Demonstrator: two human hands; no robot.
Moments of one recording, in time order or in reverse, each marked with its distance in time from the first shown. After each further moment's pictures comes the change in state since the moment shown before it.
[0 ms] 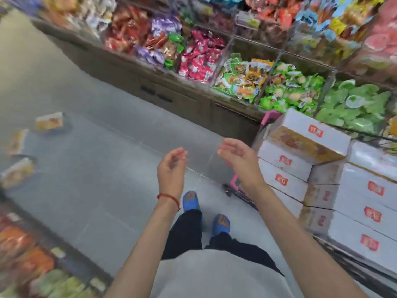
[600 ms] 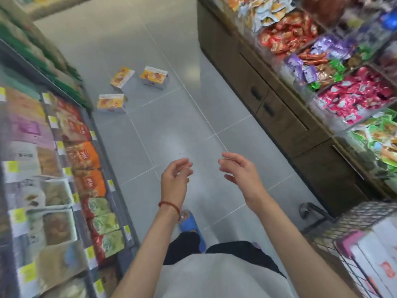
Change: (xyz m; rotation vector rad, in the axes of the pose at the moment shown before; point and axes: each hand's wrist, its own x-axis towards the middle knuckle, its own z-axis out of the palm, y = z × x) left_hand 0.011 -0.020 -0.350 -0.221 0.457 -0.126; right_hand -0.076 0.018 0.357 -0.276 -0.510 0.143
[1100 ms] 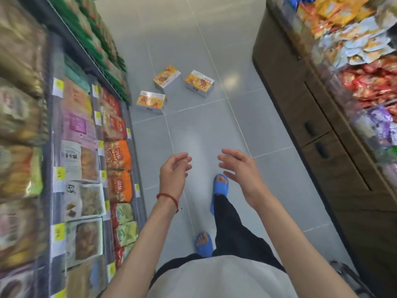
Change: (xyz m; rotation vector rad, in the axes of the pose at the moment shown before) left_hand 0.191 0.098 -0.136 -0.081 0.190 -0.033; right_hand 0.139 -0.107 0.216 -0.098 -0.202 0.033
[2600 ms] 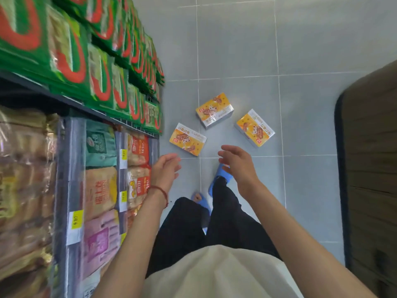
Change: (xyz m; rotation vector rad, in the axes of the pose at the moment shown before) left_hand 0.667 0.277 -0.085 -0.097 0.235 -0.388; right_hand 0.614 -0.334 0.346 -0.236 -0.071 0.256
